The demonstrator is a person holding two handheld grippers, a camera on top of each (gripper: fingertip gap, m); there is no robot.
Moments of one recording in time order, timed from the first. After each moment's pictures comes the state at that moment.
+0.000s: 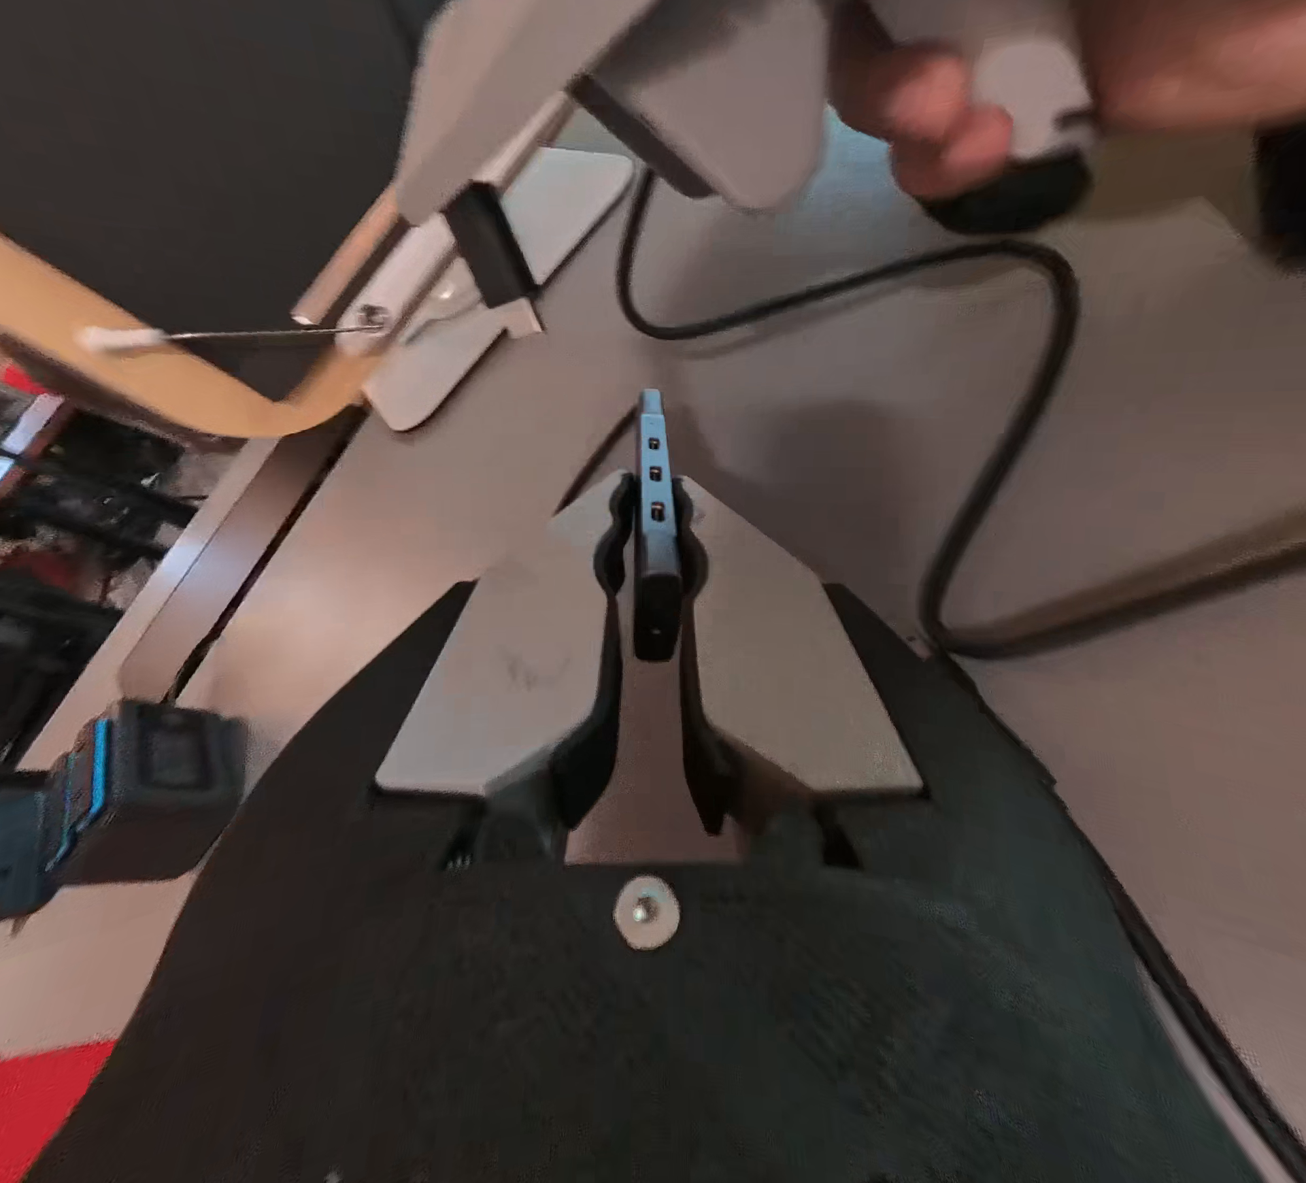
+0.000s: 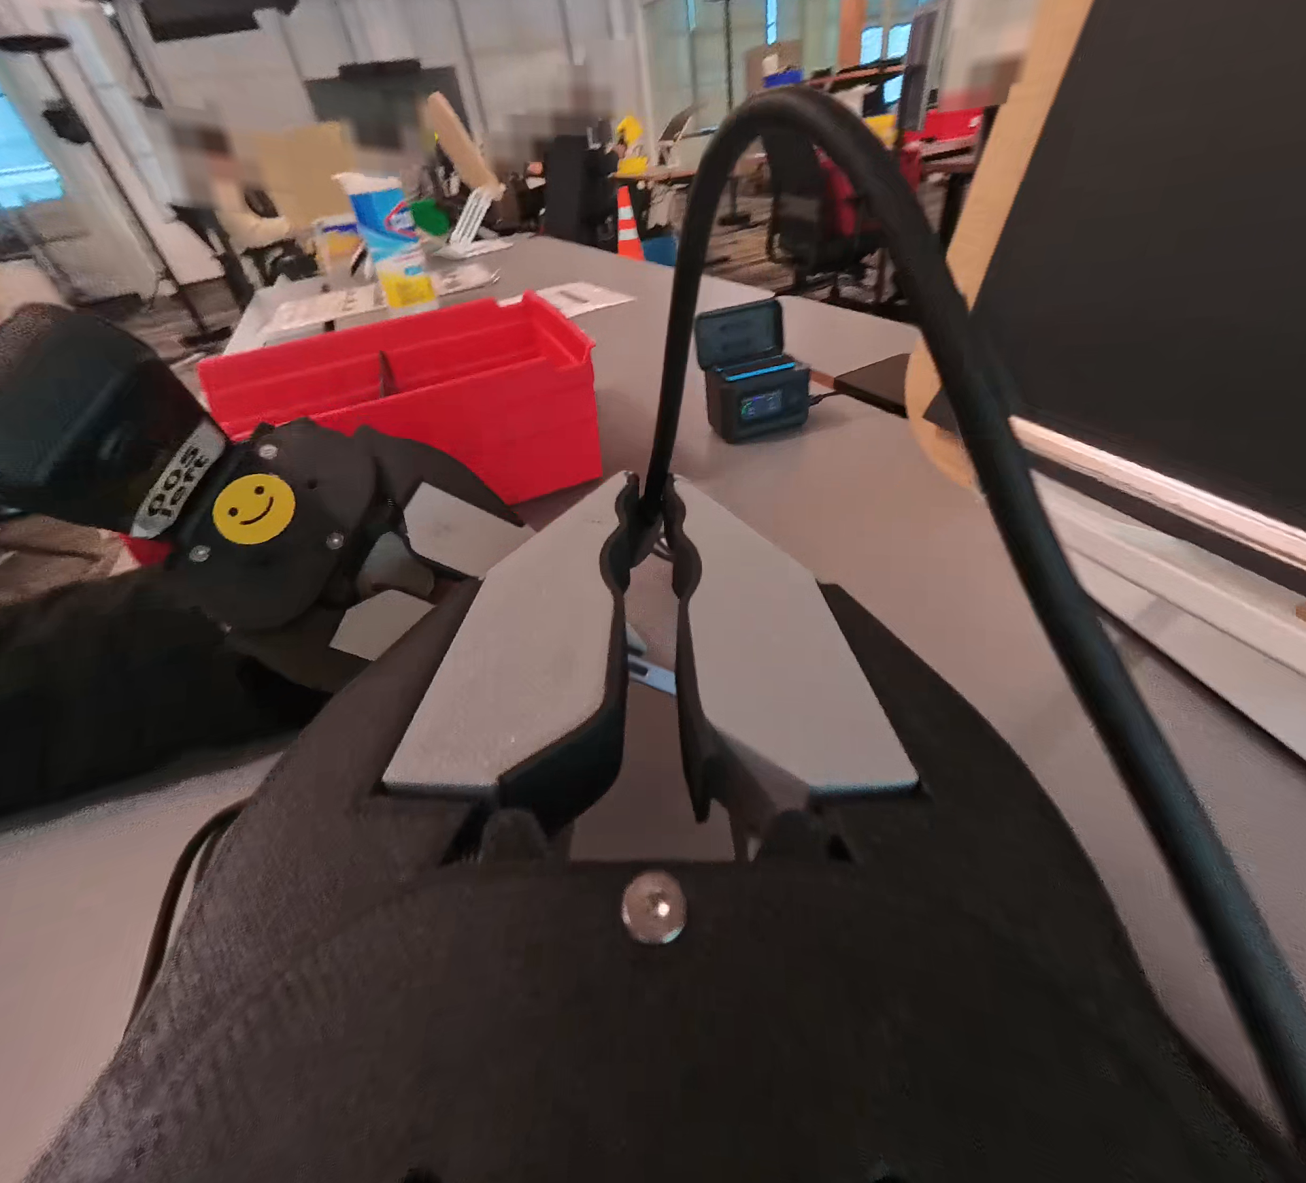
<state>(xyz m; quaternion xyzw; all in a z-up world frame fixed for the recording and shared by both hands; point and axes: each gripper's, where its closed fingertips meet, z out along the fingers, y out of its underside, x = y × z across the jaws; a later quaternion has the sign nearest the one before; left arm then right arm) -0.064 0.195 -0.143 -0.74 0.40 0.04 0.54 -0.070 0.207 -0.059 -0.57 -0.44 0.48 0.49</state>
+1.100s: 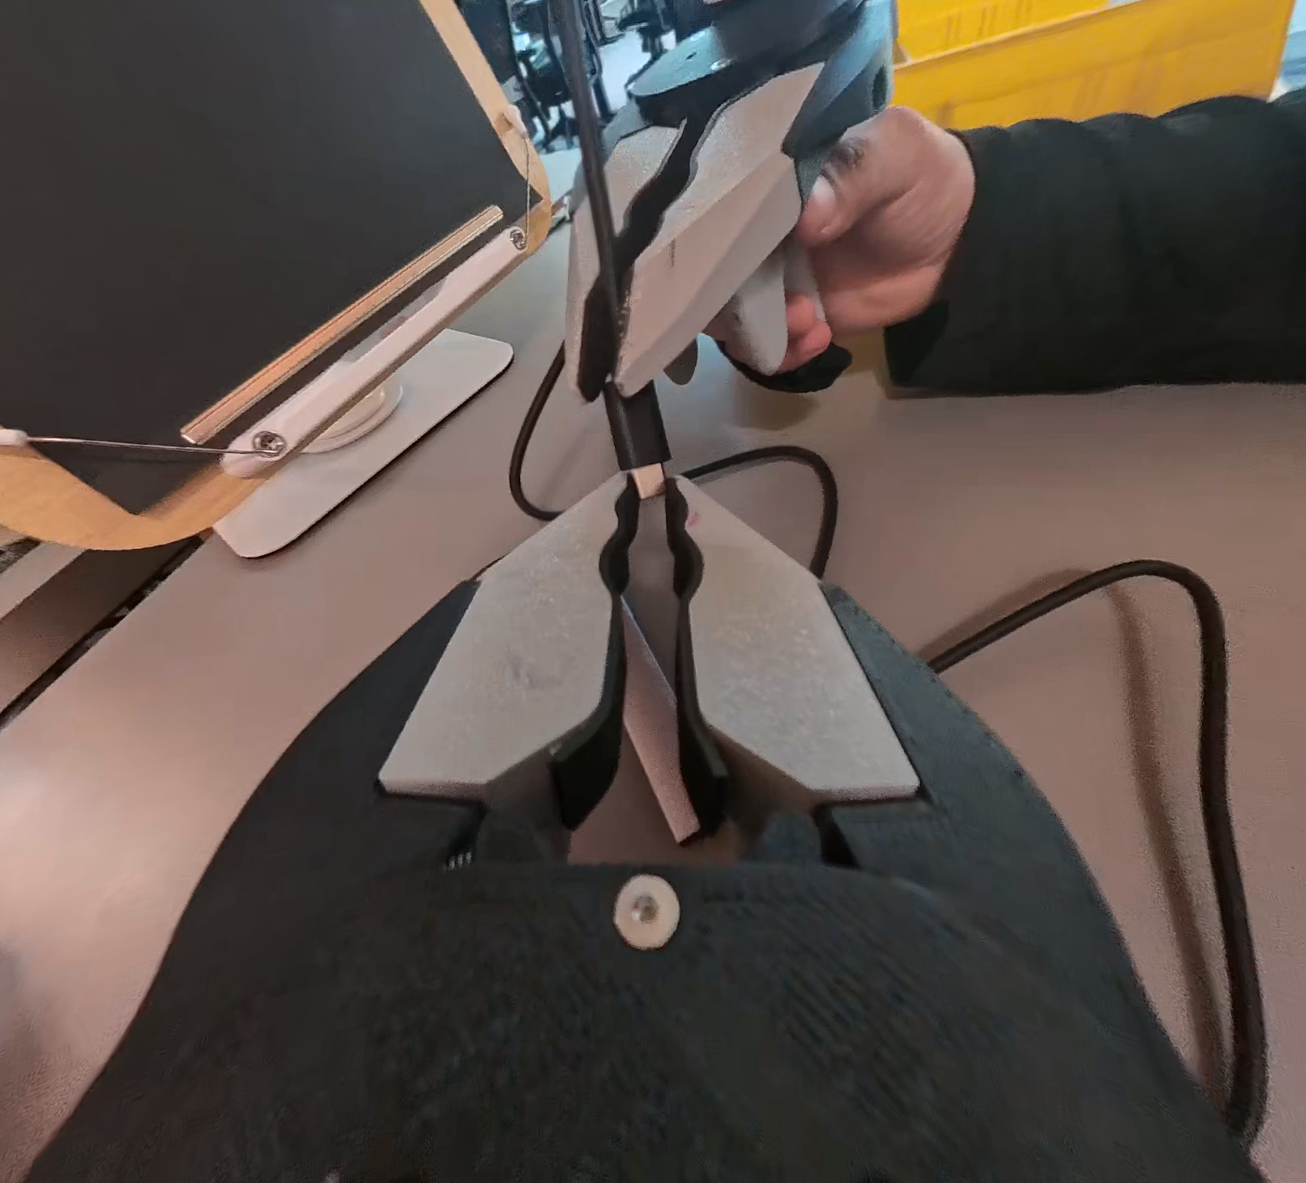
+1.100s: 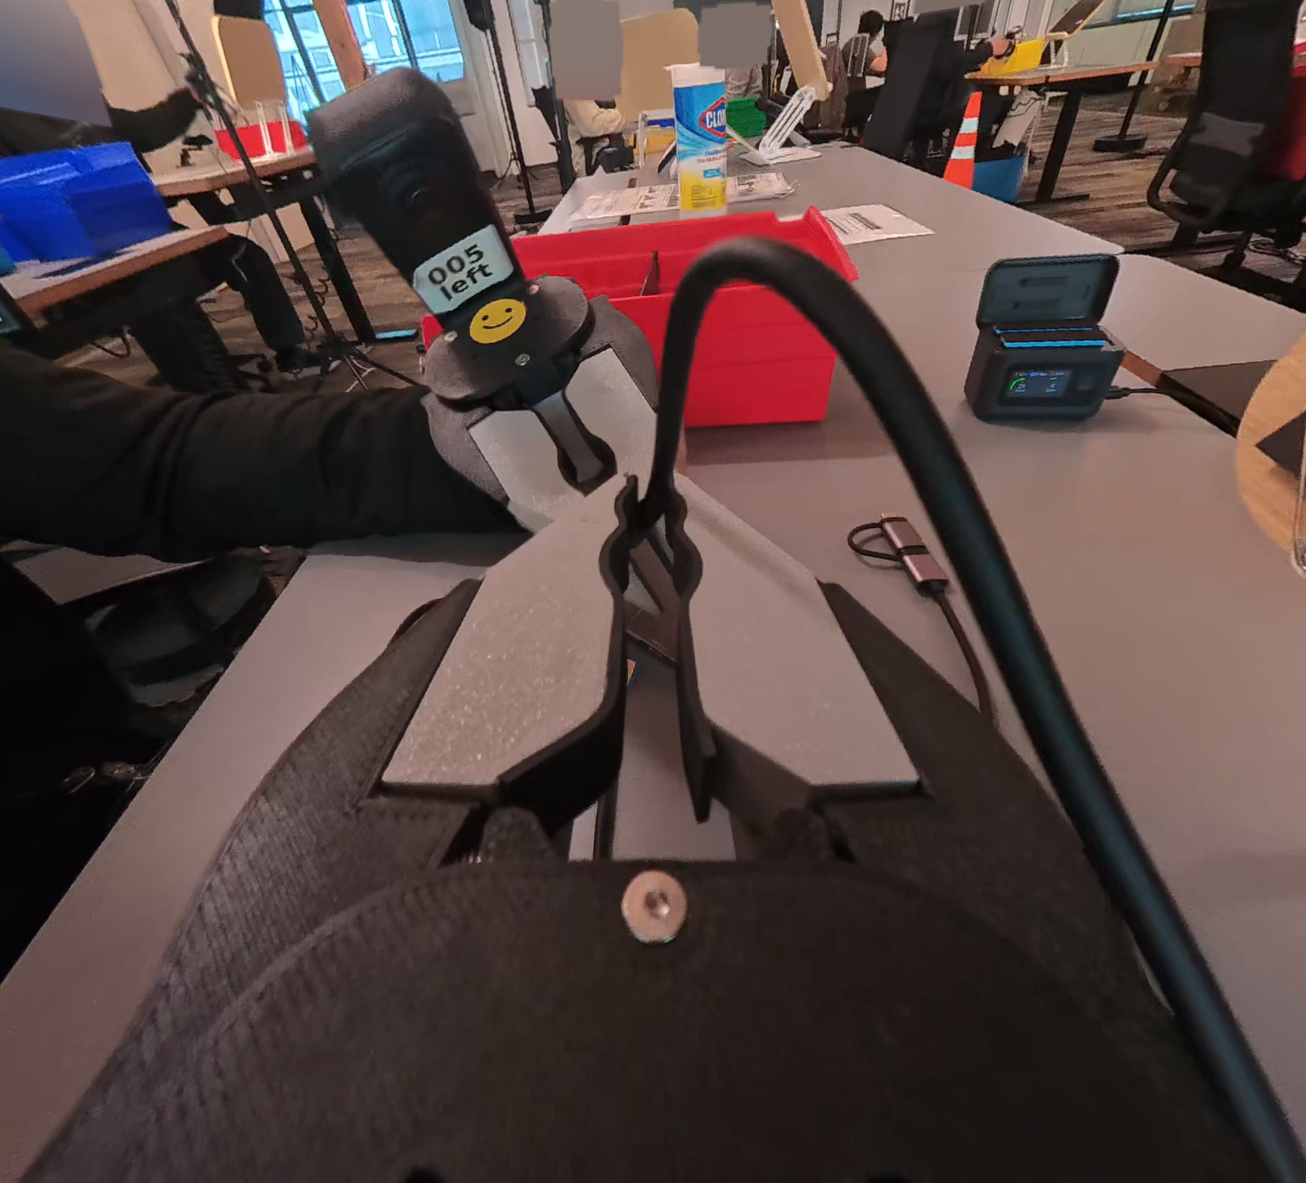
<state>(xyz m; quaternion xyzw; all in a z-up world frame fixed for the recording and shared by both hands) -0.030 0.165 -0.107 -0.69 0.39 -0.15 0.59 -0.048 0.155 -0.068 -0.46 -0.59 0.57 0.35</state>
